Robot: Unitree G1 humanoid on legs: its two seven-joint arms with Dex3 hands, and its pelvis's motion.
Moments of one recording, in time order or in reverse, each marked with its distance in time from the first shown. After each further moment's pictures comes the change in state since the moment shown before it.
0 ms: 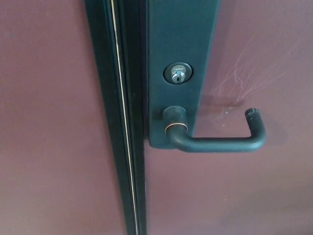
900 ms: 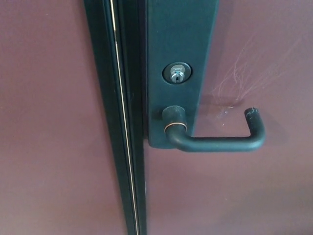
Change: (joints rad) left_arm -0.001 0.007 -0.006 -0.002 0.001 0.004 -0.003; right_arm 0.243 -0.073 -0.283 -0.526 0.157 -0.047 0.065
